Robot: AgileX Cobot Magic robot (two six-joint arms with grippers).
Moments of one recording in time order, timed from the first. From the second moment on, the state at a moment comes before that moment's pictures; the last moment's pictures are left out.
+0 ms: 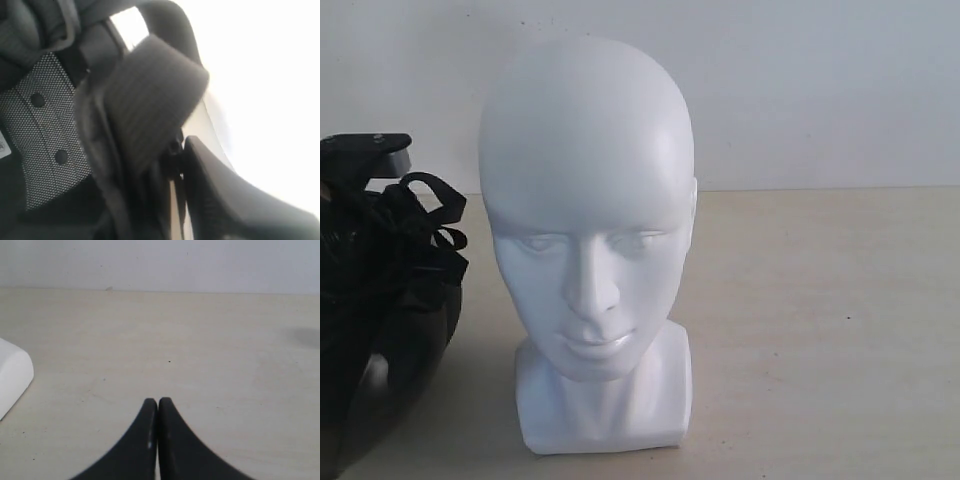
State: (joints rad) left arm -0.30 1.45 -0.95 -0.12 0.66 0.00; right arm 0.15 0.01 0.00 -0.01 0.33 0.03
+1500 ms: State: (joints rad) left arm -0.30 0.71 -0.99 -0.13 1.04 -0.05; right arm 0.15 0.01 0.00 -0.01 0.33 0.03
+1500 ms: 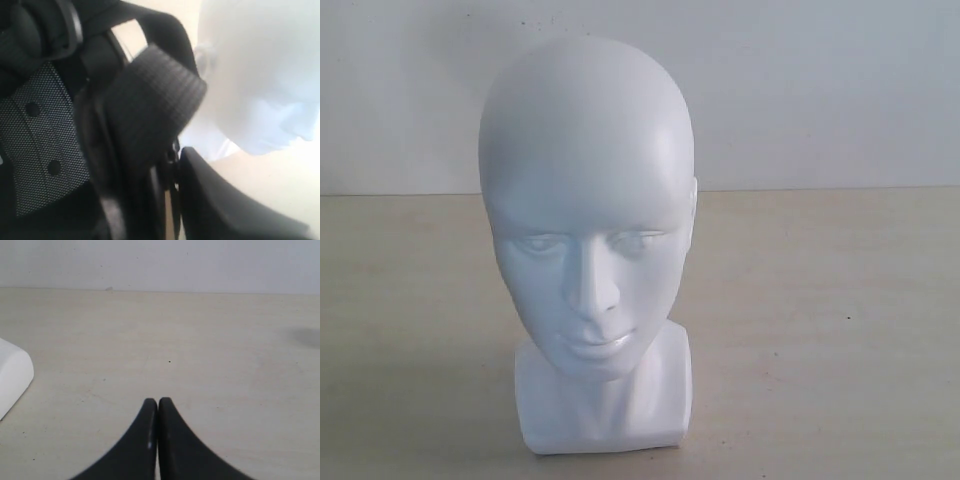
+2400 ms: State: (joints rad) left arm -0.30 0.61 -1.03 -0.18 0.81 -0.05; right arm 0.15 0.01 0.00 -0.01 0.33 0.03
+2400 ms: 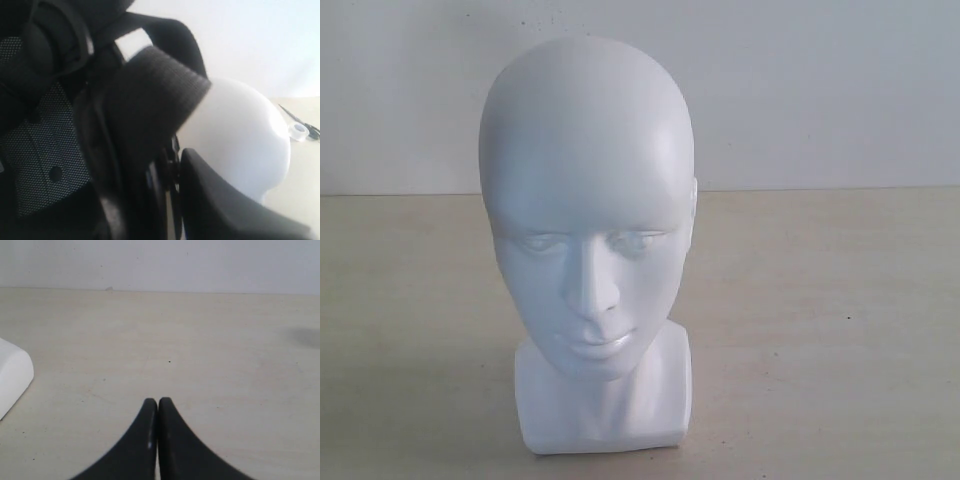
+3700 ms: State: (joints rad) left arm -0.30 0.37 -0.95 -1.11 0.33 0.08; right arm 0.15 0.01 0.00 -0.01 0.33 0.03
